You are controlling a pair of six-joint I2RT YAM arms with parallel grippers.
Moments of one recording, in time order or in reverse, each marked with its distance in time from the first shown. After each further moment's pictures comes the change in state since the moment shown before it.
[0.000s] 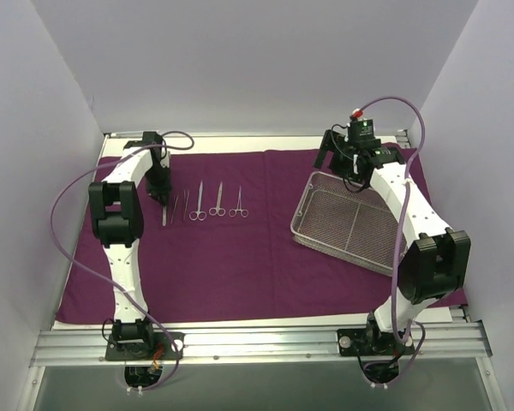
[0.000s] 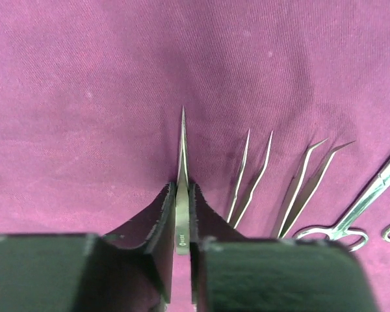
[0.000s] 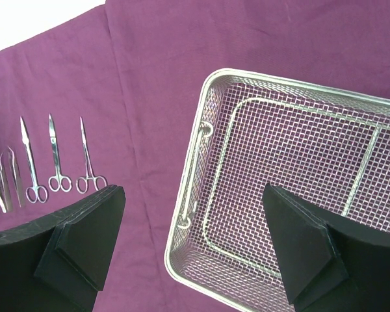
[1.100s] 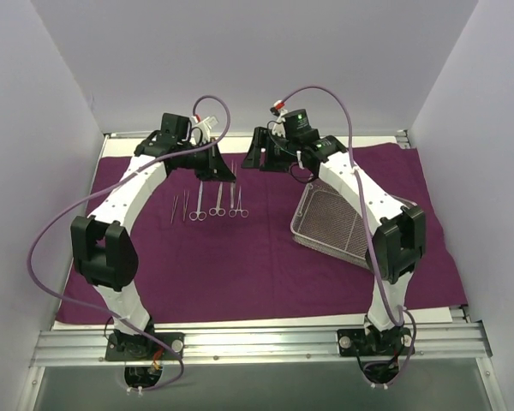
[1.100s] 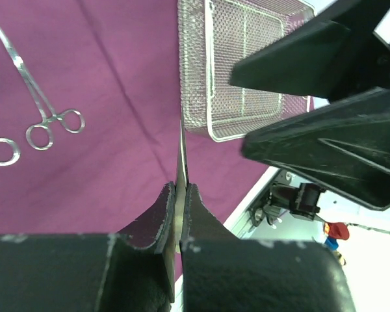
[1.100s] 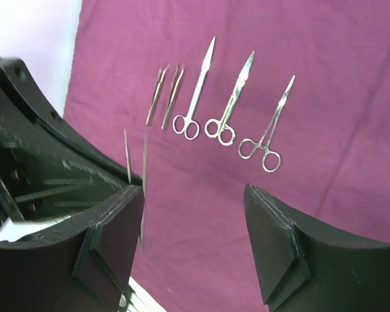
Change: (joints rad) left arm -0.263 -0.503 -0.250 0.317 0.725 -0.285; right arm 0.318 0.257 0.309 0.085 -0.303 0.043
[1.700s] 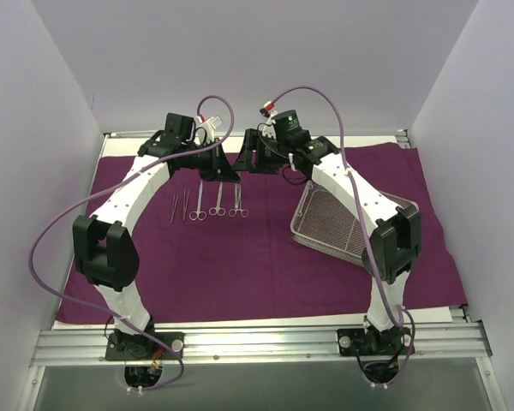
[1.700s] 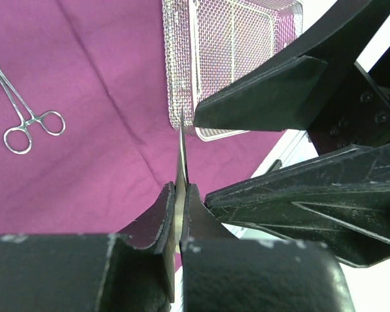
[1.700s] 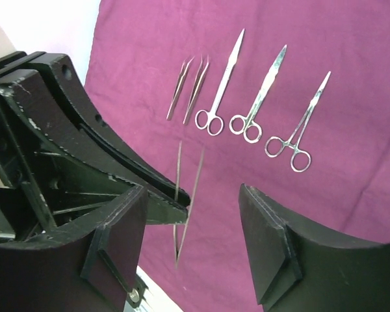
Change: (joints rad) left arm -0.035 0.000 0.000 0.018 0.015 -0.032; right arm 0.058 0.015 0.029 0.005 0.000 0.039
